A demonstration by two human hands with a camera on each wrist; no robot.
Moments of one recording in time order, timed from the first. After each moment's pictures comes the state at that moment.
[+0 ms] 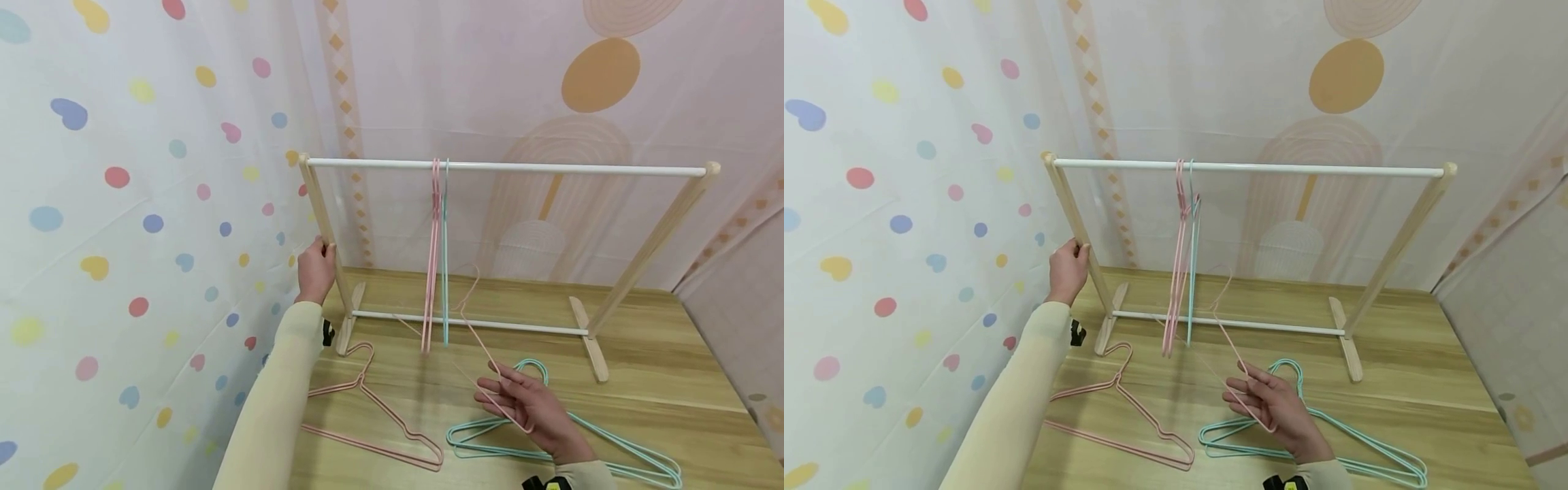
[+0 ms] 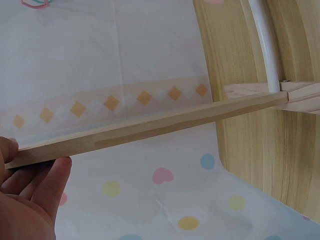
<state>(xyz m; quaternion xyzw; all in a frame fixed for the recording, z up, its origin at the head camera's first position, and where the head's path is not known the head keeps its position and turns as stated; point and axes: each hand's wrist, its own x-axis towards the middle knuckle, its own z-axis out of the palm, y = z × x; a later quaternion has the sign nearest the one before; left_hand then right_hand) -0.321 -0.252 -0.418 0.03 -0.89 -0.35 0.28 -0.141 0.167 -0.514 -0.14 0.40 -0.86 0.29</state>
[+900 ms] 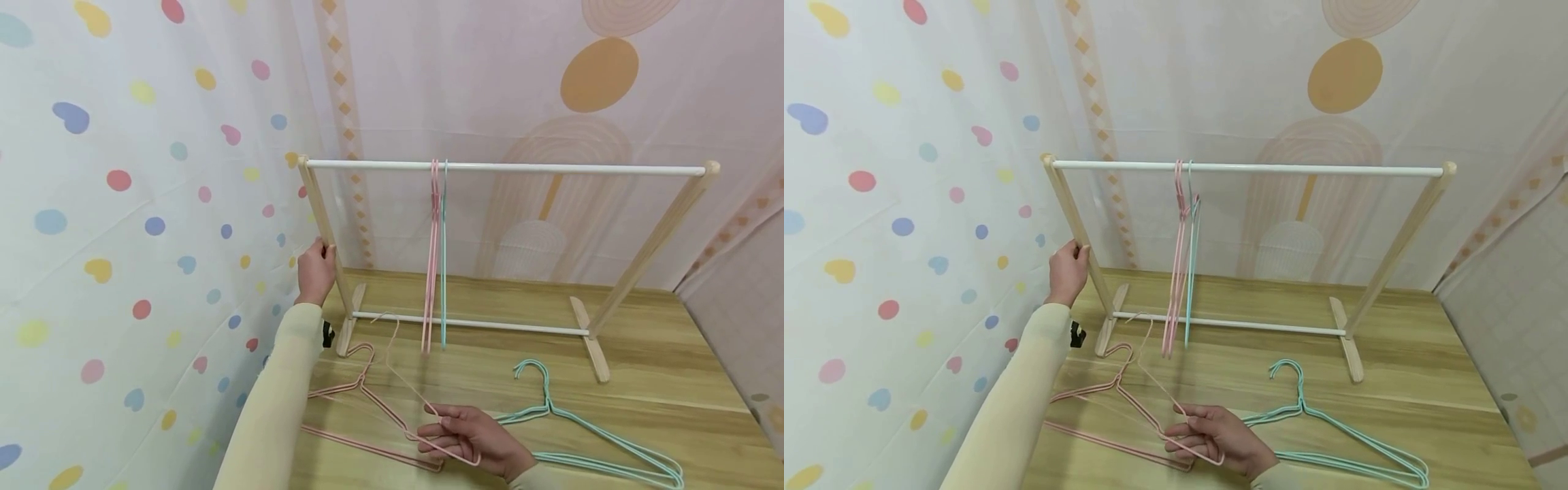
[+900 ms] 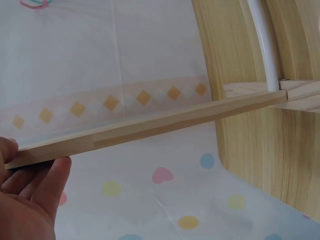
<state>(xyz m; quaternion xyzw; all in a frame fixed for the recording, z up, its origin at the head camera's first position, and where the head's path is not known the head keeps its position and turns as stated) -0.319 -0.251 -0.415 0.03 -0.89 -0.36 0.27 -0.123 0.089 -0.554 -0.19 0.34 -0.81 0.44</state>
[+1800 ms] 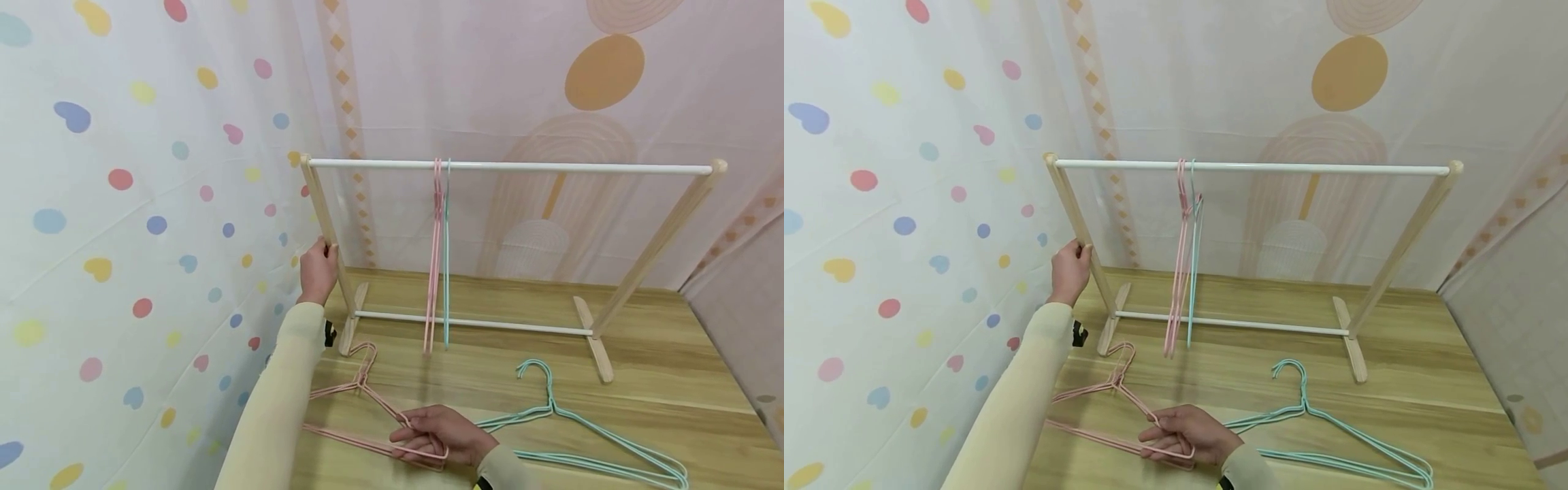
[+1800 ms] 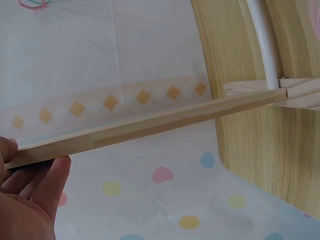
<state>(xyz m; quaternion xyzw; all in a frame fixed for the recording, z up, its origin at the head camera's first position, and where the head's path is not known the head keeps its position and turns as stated) -0.319 -0.250 -0.415 0.03 -0.89 -0.35 0.28 -0.137 0.036 -0.576 -0.16 0.37 -0.77 0.50</state>
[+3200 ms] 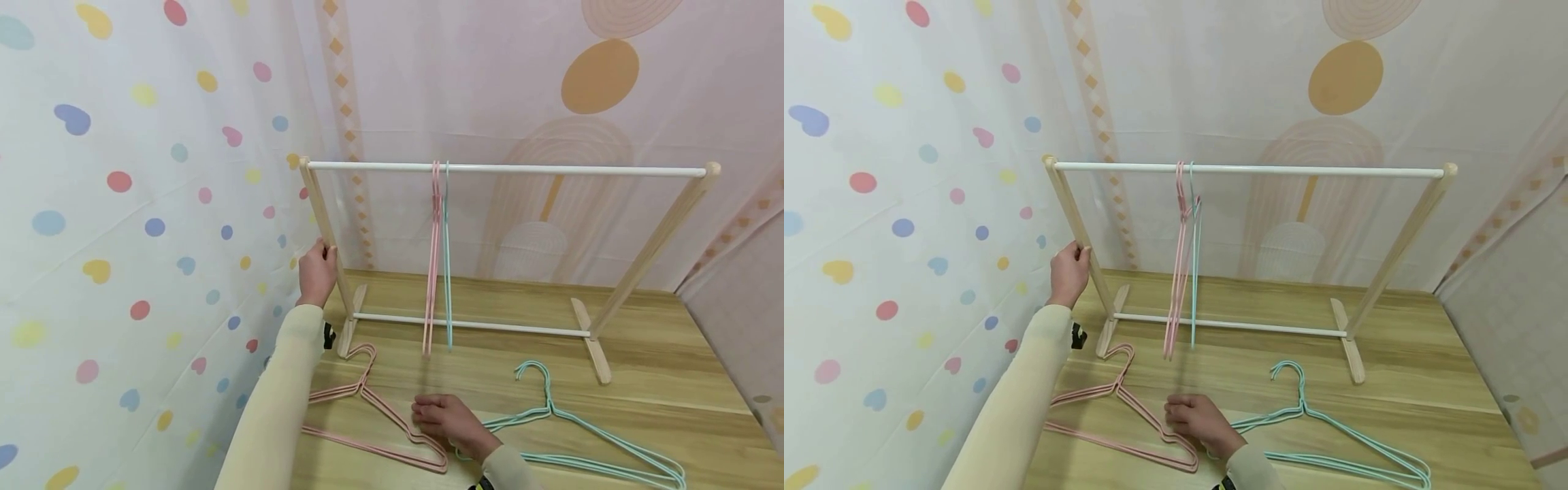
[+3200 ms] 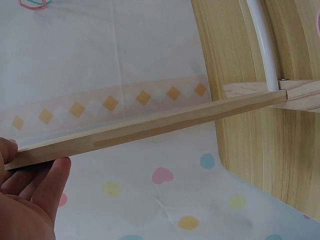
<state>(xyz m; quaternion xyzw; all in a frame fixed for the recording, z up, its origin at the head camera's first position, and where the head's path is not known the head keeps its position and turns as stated) -0.320 -0.251 -0.418 0.04 -0.90 -0.35 0.28 -0.143 0.043 -0.569 -0.10 0.59 -0.74 0.32</state>
